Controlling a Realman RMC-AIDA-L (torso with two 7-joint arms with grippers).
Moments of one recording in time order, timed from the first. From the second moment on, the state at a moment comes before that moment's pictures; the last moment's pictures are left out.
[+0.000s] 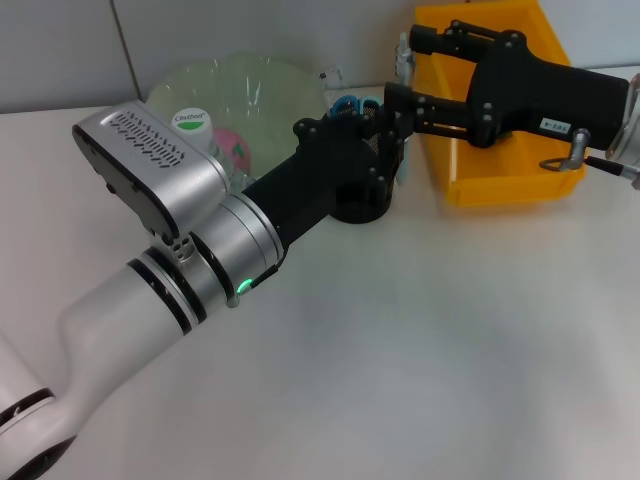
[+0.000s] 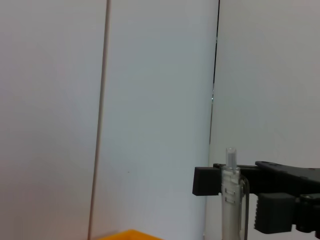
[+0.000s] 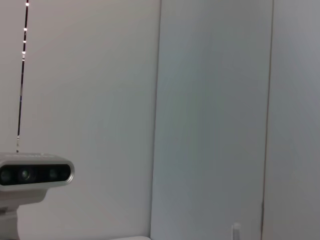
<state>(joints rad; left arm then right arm) -0.49 -2.08 2.26 0.78 -0.10 0.74 -0.46 0.63 2.08 -0.51 -0.67 -1.80 -1.62 1.12</state>
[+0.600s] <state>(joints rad) -0.50 -2.08 2.27 0.78 -0.09 0.75 -0.45 0.64 2.08 -0.53 -0.66 -1.79 -1.61 1.11</state>
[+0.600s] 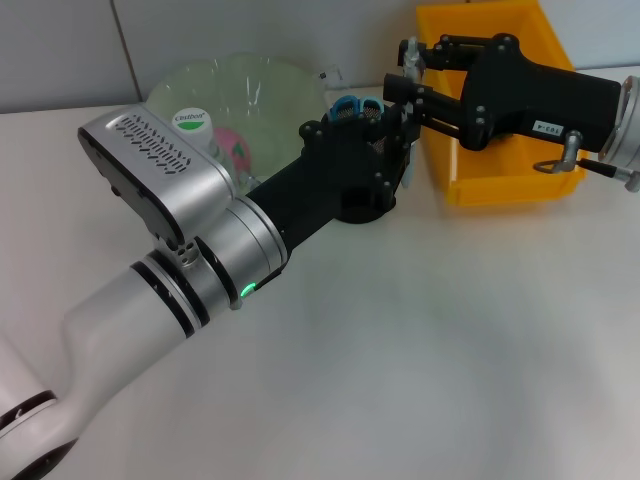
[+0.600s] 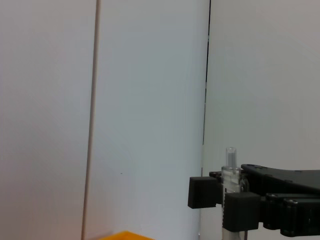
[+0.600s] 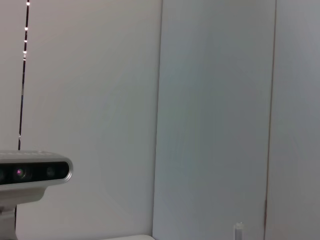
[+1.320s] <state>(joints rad) -0.50 -2.08 2.27 0.78 -0.09 0.75 -0.45 0.63 2.08 -0.54 -0.65 -1.76 -1.62 1.11</state>
